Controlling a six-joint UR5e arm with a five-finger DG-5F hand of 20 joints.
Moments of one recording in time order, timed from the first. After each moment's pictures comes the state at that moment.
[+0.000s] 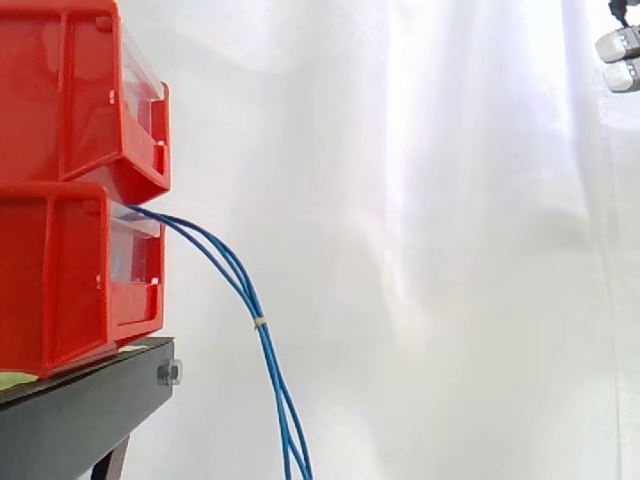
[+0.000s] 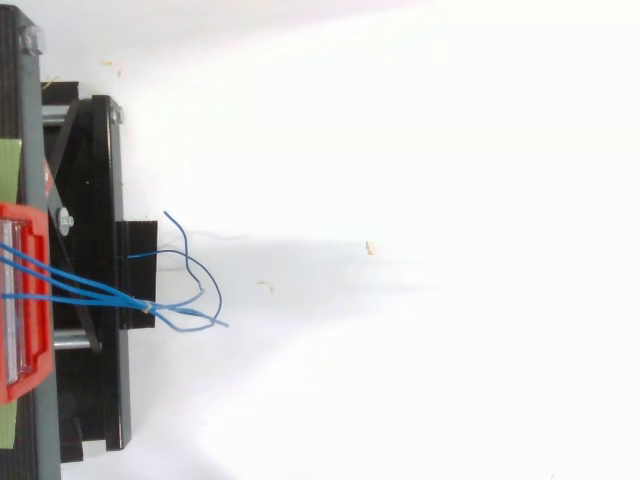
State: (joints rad) arm -0.14 -1.63 -1.63 -2.99 -1.68 0.18
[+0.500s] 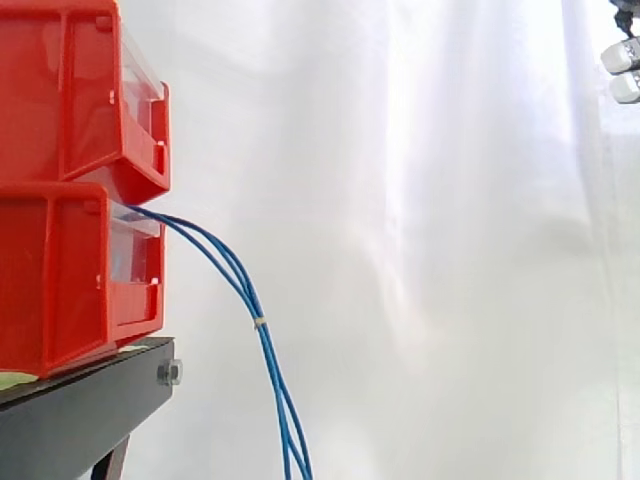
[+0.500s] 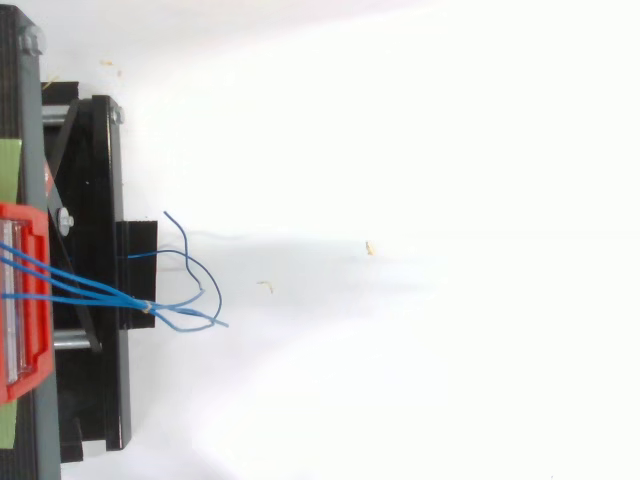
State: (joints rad) arm -0.13 -1.63 -1.63 -3.01 -1.68 0.18
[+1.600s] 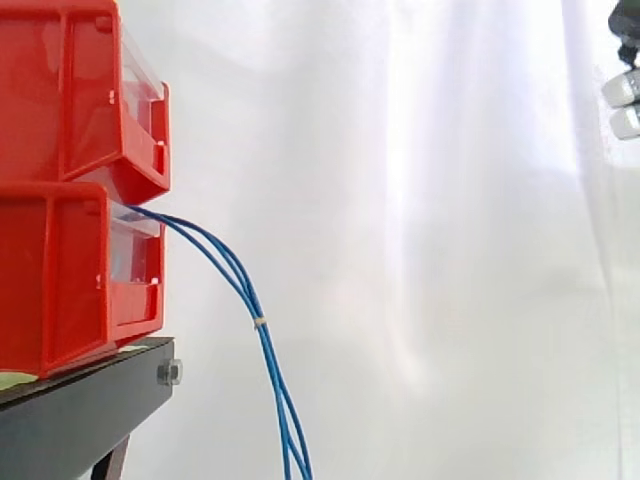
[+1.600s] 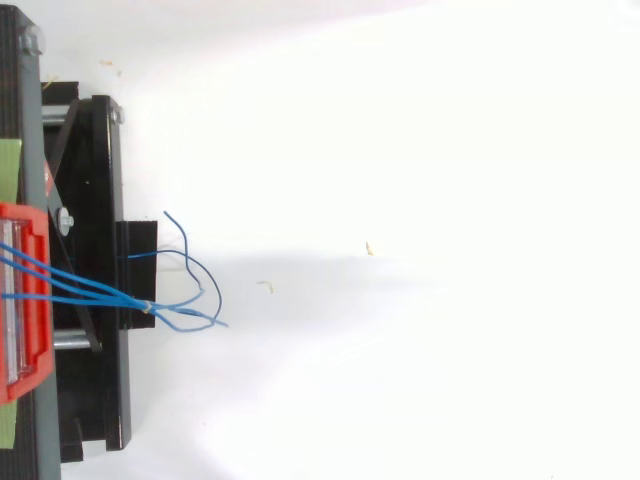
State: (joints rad) arm -0.09 -1.67 -1.64 -3.00 -1.68 0.06
